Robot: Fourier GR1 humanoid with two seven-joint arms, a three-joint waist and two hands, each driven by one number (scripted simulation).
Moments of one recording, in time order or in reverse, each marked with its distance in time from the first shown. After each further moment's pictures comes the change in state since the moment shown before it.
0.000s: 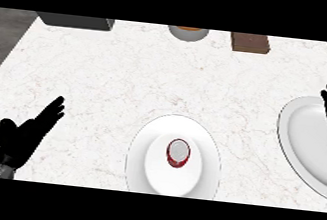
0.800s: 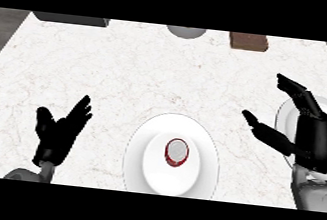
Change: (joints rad) left arm -0.037 -0.216 -0.010 -0.057 0.001 0.164 0.175; right arm -0.084 0.168 0.100 0.060 0.237 -0.191 -0.174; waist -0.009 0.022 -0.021
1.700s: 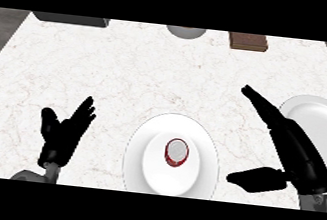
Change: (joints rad) left arm 0.013 -0.053 0.023 -0.020 -0.050 0.005 0.030; right arm -0.031 -0.227 0.276 -0.323 0.272 0.378 0.633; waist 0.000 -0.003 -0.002
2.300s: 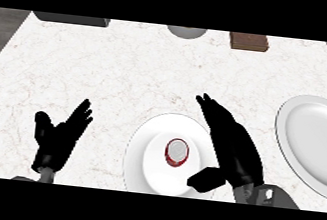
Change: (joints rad) left arm 0.047 -0.010 0.035 -0.050 -0.033 -0.039 0.022; right arm -0.092 0.251 0.198 0.119 0.282 0.075 0.260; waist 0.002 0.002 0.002
